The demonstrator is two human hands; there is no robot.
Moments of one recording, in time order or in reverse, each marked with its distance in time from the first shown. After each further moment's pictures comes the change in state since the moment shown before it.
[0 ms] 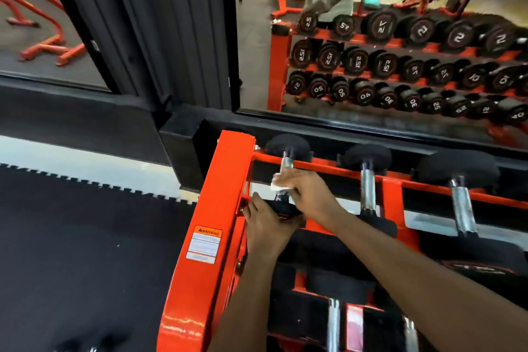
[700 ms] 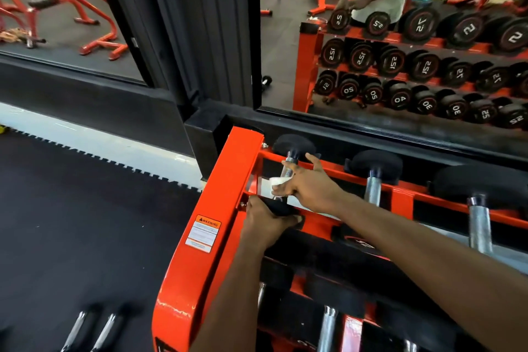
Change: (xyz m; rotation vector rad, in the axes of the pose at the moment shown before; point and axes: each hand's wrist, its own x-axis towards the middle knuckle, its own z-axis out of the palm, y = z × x) left_hand 0.011 -0.014 0.015 -0.091 -0.072 -0.237; right_hand 0.017 0.014 -0.033 -0.341 -0.441 -0.169
